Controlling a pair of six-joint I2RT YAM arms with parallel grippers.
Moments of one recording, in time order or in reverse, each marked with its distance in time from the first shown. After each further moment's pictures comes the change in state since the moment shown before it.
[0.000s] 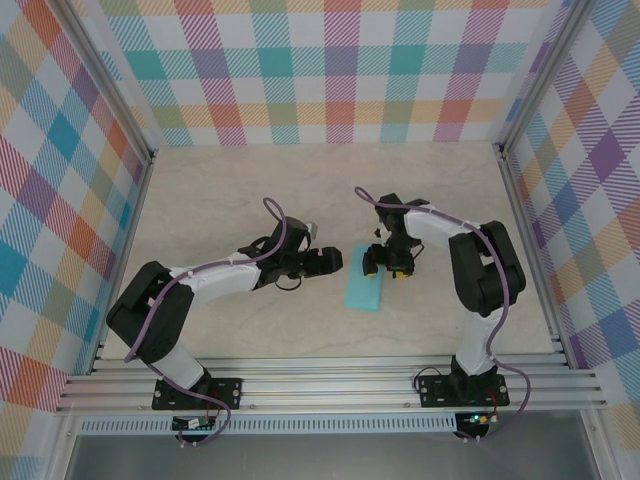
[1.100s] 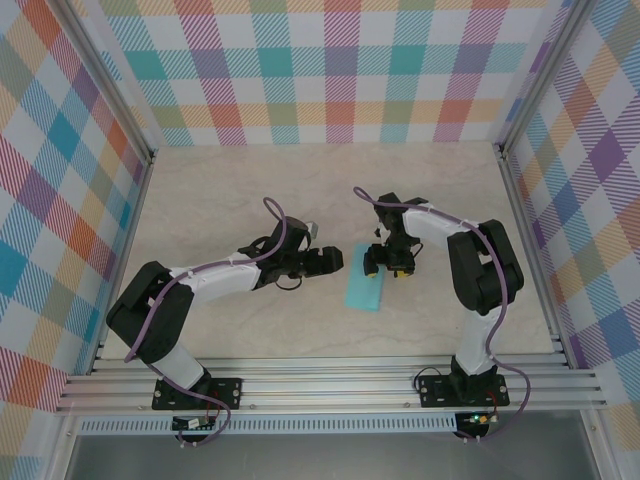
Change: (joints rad) left arm 0.000 0.000 0.000 0.012 0.009 0.000; right arm 0.003 0.017 0.020 -0.019 0.031 -0.005
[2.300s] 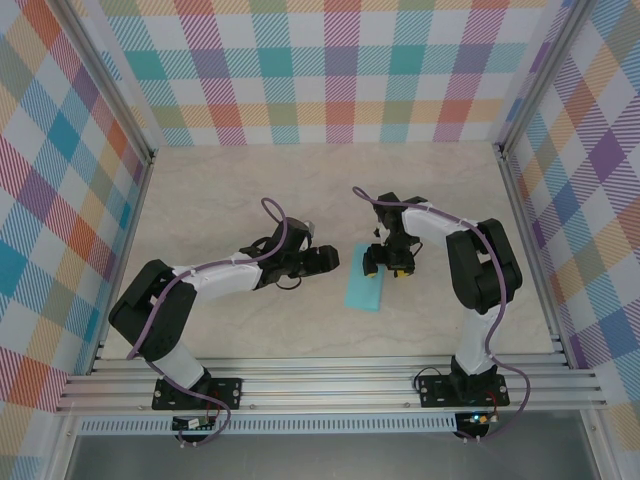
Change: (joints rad) left arm 0.000 0.016 0.000 -0.001 -0.073 -0.031; right arm 0.000 0.011 0.014 -0.014 -0.004 -0.013
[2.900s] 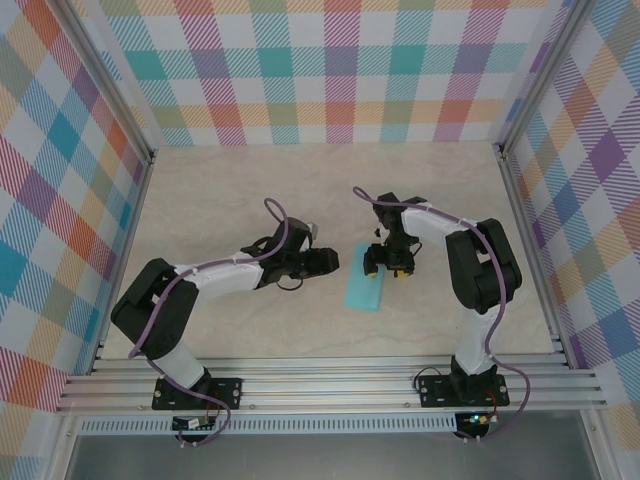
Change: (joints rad) left arm 0.000 0.025 0.014 0.003 0.065 0.000; right arm 0.000 0.002 0.000 0.002 0.015 0.025
